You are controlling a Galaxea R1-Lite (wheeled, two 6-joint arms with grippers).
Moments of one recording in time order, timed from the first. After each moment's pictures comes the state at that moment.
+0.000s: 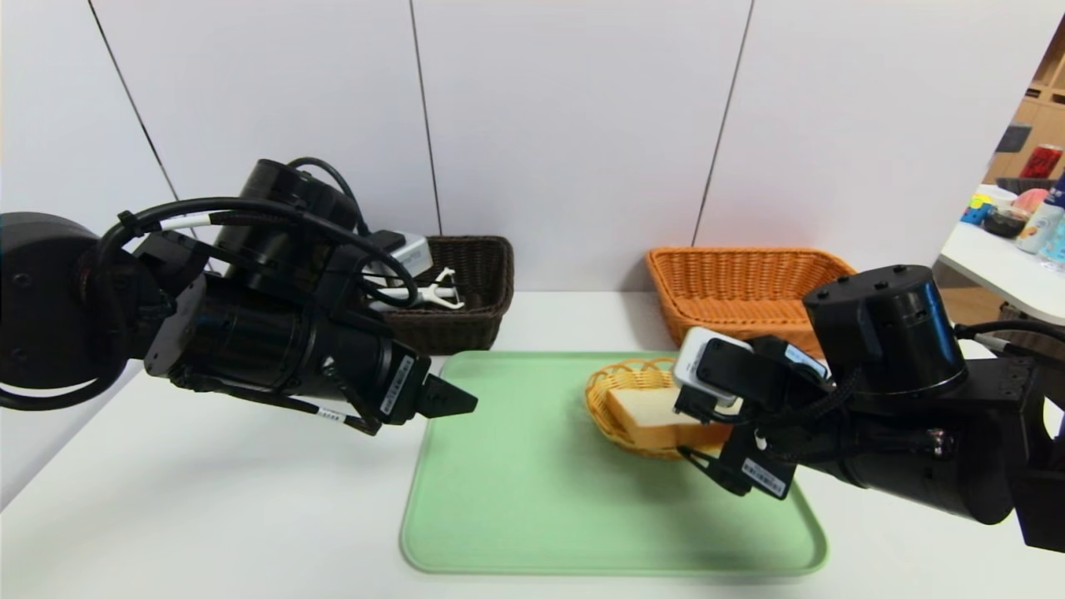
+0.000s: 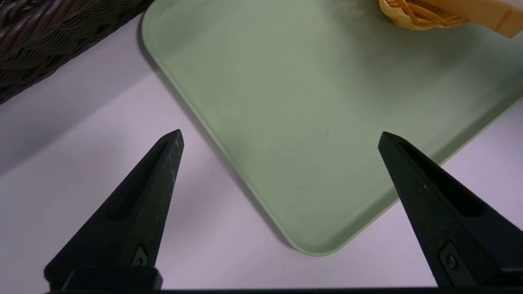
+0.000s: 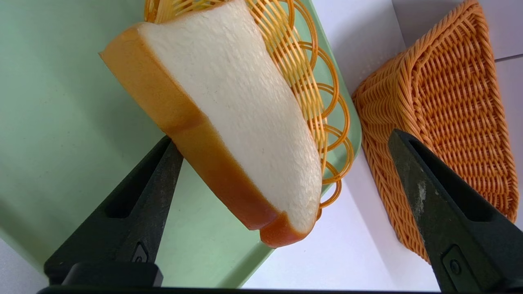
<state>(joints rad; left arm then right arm) -0.52 1.62 -1.18 0.28 -0.16 0.01 0.63 1.57 -0.78 -0.18 -0.23 -0.68</state>
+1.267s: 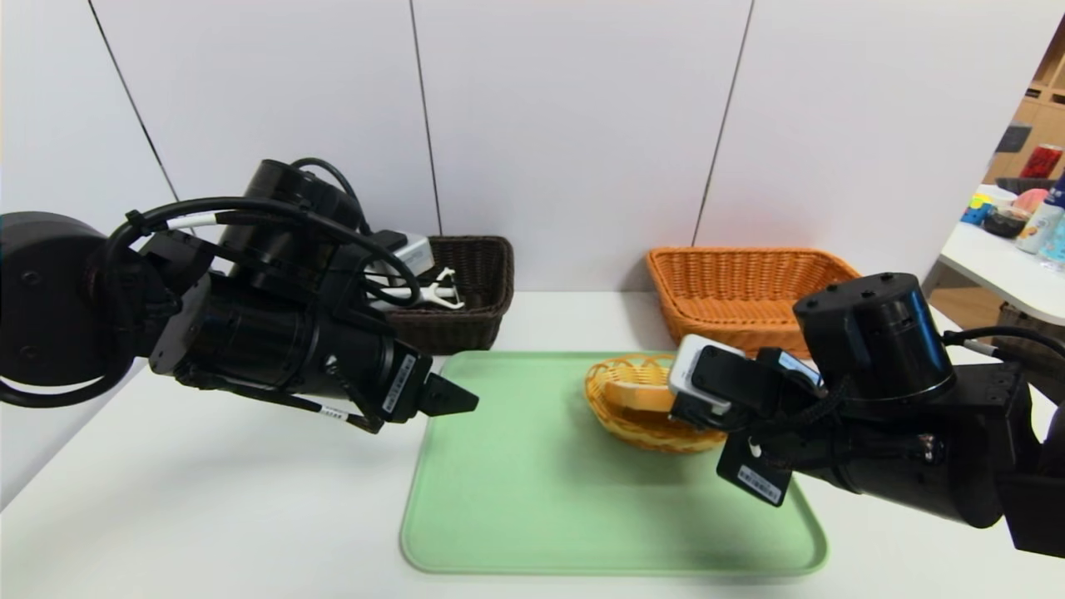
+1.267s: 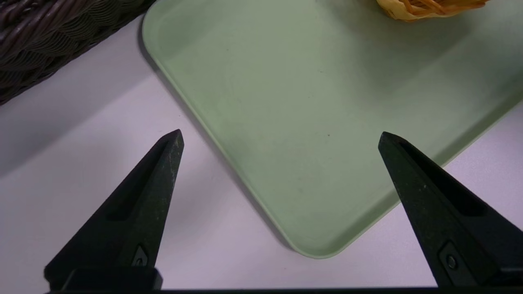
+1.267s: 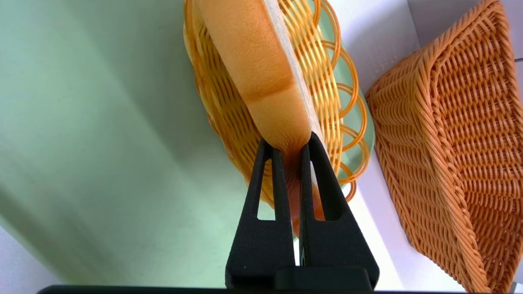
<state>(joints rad) -0.52 1.63 -1.18 0.28 -0.16 0.02 0.63 1.58 -0.77 -0.17 -0.22 -0.67</state>
